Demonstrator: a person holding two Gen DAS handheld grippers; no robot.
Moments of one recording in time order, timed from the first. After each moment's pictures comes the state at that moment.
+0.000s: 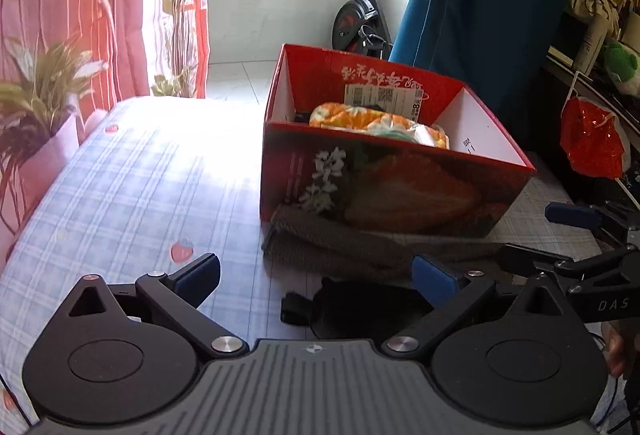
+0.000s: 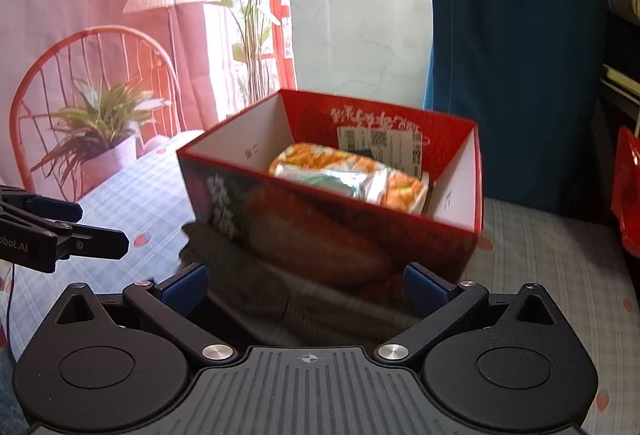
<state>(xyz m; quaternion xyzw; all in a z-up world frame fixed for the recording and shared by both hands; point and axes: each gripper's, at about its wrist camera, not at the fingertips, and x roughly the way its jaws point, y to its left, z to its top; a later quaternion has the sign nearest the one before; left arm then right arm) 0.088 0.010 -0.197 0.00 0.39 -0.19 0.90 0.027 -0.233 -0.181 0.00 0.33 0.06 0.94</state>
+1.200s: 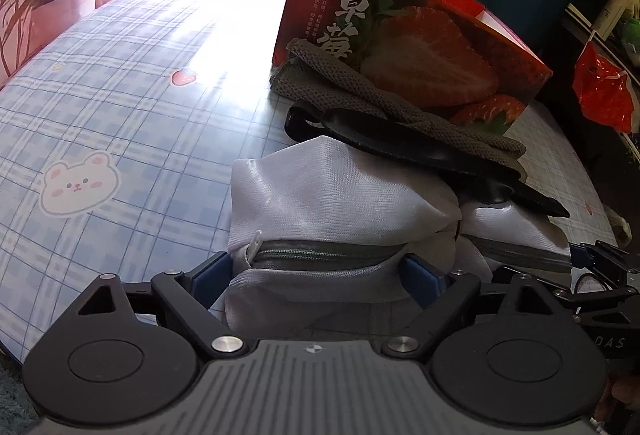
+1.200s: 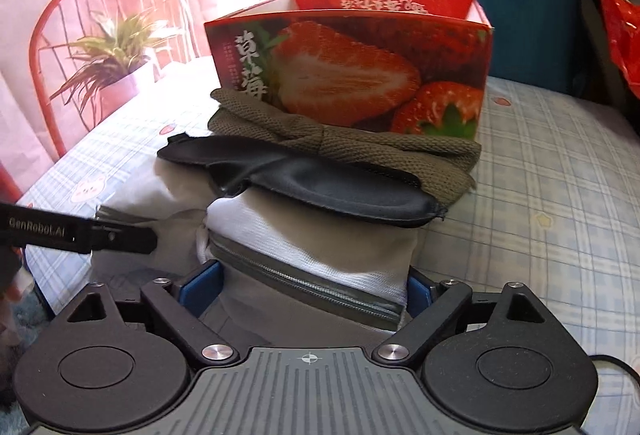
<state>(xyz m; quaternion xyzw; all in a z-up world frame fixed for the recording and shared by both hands) 0.027 0.030 -0.286 -0.04 0.46 -0.18 0.87 -0.053 -0.216 -0.263 0.04 0.39 0.08 0.91</state>
